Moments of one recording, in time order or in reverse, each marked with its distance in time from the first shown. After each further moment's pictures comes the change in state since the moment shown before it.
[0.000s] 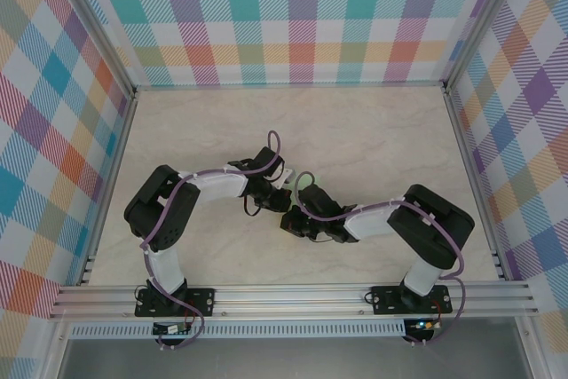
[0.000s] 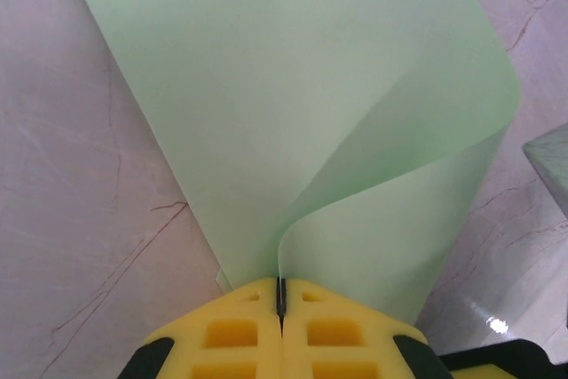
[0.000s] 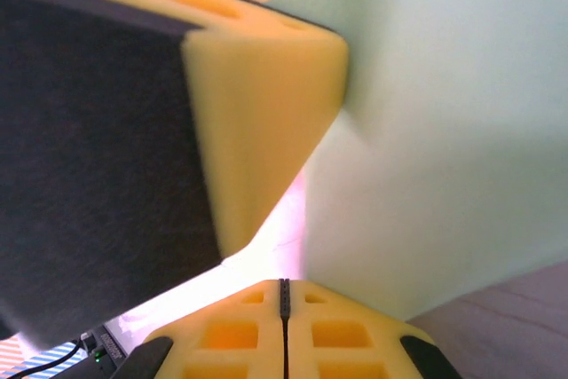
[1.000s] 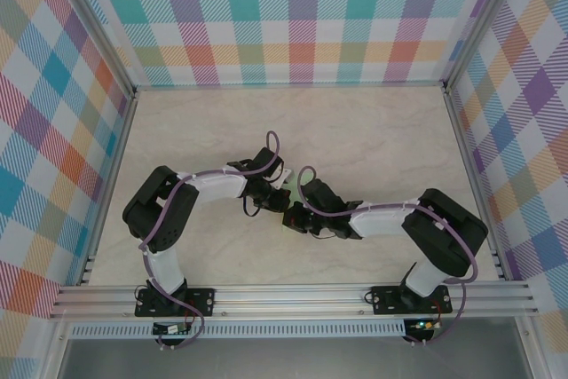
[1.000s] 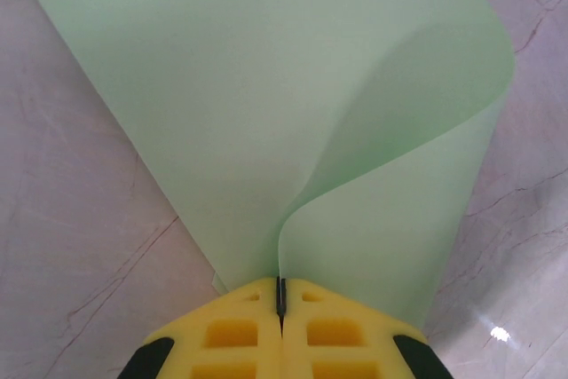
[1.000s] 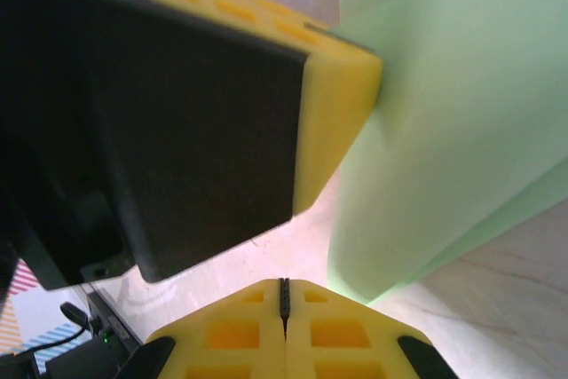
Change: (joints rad) left arm -0.001 -0.013 -0.012 0.003 -0.016 -0.014; right arm -0.026 -0.082 0.023 -0.107 -0.006 -0.063
